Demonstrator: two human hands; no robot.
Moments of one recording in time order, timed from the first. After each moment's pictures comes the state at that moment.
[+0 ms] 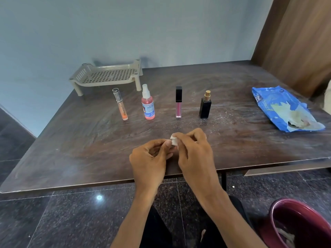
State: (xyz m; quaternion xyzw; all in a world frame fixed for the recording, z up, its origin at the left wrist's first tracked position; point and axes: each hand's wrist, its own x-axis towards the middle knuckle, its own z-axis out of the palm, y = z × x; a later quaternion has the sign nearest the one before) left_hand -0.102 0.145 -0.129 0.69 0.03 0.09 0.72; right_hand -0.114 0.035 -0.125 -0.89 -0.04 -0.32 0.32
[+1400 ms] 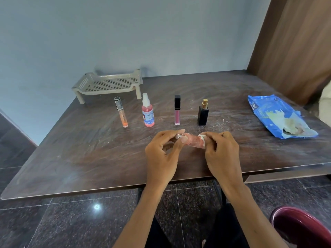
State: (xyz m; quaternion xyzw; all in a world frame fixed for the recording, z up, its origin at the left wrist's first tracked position) left_hand -0.085 0.124 -0.120 0.74 -0.13 0.16 0.64; right_hand -0.107 -0.024 -0.115 -0.88 0.09 -0.29 0.36
